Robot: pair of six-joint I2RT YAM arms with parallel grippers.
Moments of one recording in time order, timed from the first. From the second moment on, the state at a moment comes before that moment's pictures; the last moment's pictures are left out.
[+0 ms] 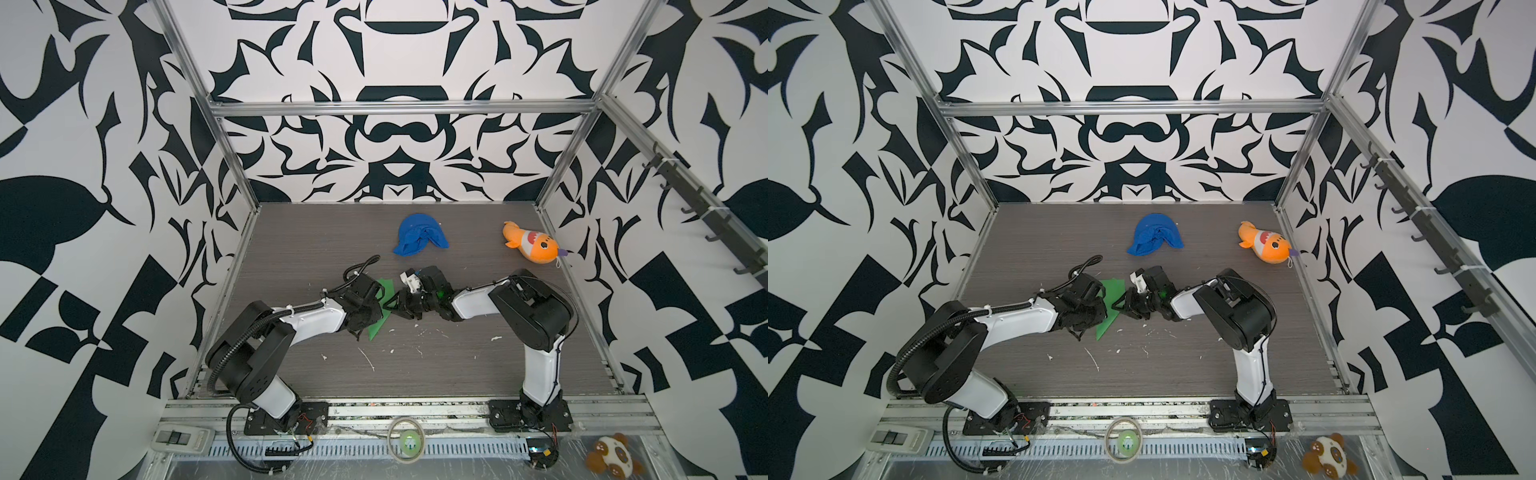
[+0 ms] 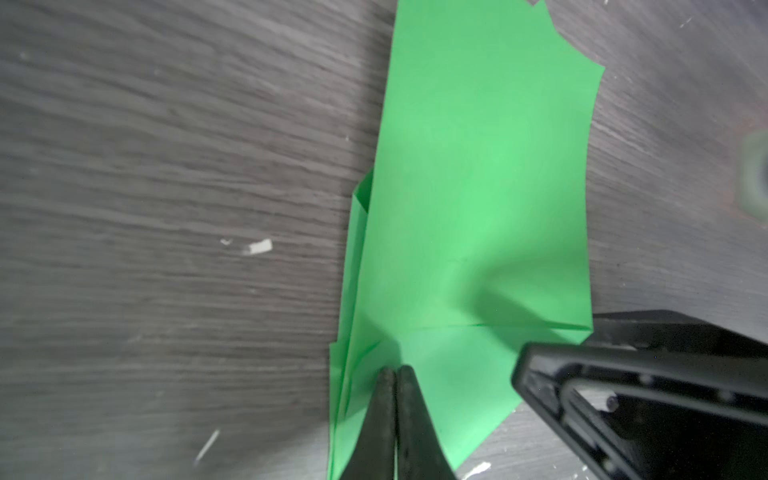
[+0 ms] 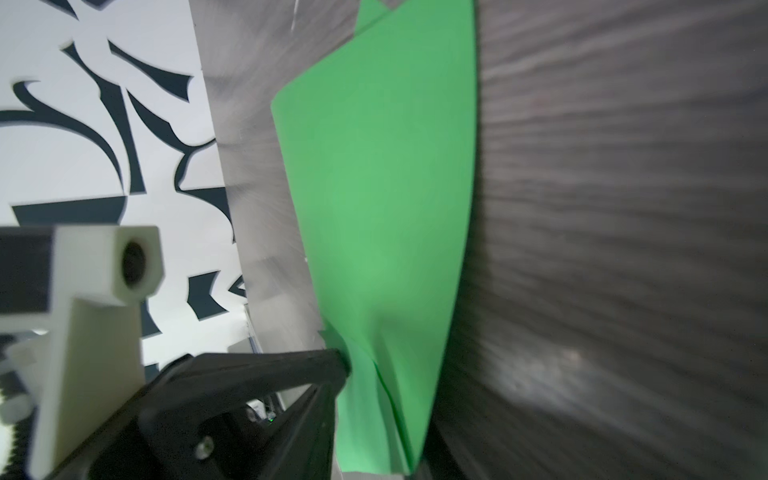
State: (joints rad) left arm -0.70 1.57 0.73 -0.24 0.00 -0.98; right arm 0.66 1.96 0.86 0.41 -0.64 1.05
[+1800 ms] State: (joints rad) left arm -1.01 1.91 0.70 0.72 -0.07 0.14; right arm 0.41 1.47 0.74 -0.24 -0.29 1.32
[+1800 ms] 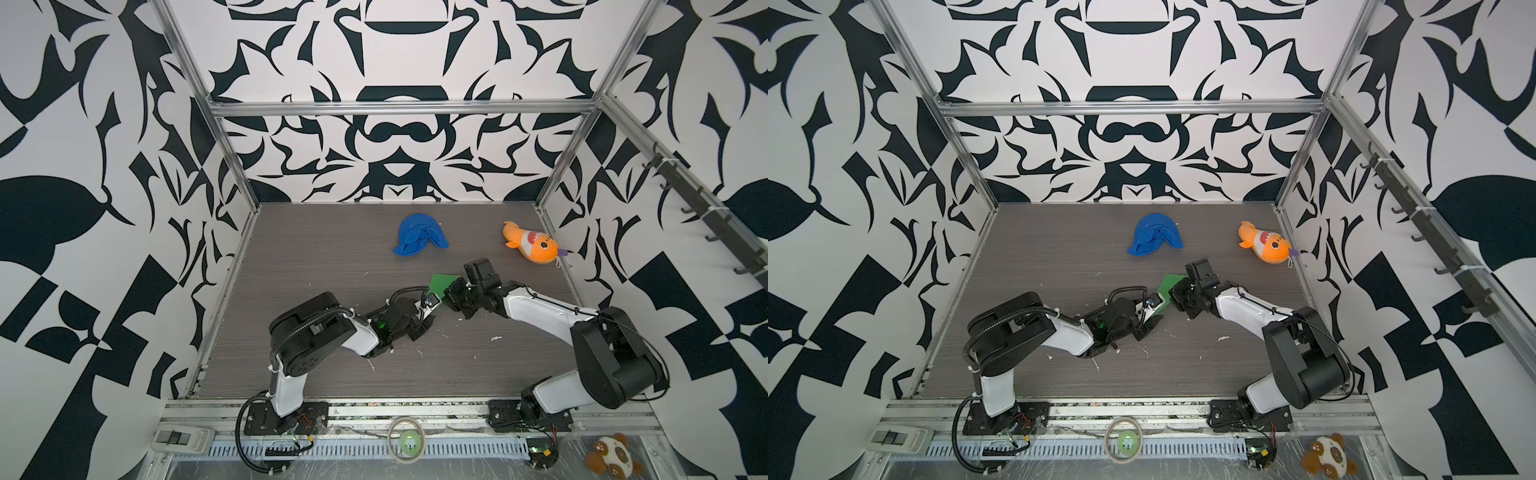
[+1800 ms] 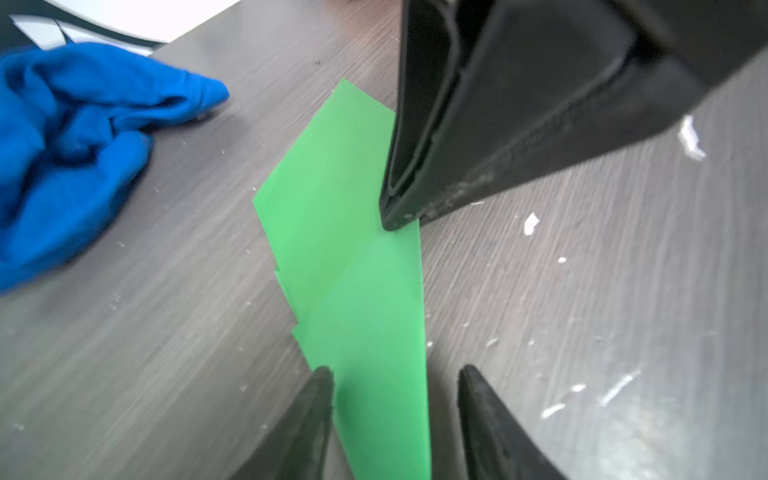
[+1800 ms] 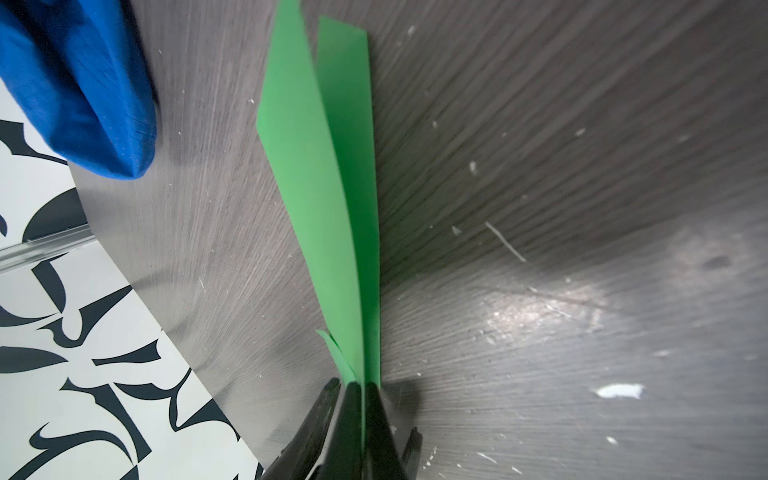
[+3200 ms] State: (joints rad) left arm -1.01 1.91 0.70 0.74 -0.06 0.19; right arm 0.40 1.55 0.80 -0.32 -0.33 1.26
